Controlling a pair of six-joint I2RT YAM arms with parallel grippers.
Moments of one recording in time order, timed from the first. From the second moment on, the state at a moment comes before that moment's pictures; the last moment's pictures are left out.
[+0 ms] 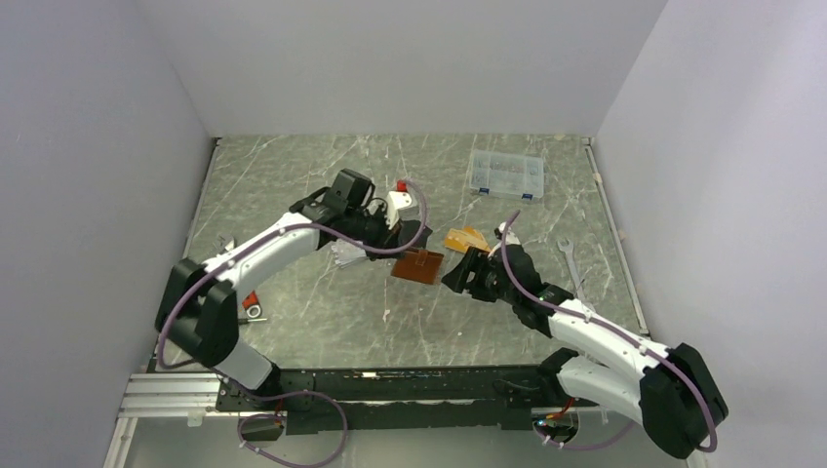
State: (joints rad) left arm -0.58 1.57 1.18 -0.47 0.70 0.30; right arm 0.60 1.01 0.41 -0.02 -0.05 0.81
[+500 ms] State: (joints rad) left arm -0.78 1.32 0.93 -0.35 0.04 0.74; right arm 0.46 1.16 0.65 -0.09 -0.39 0.92
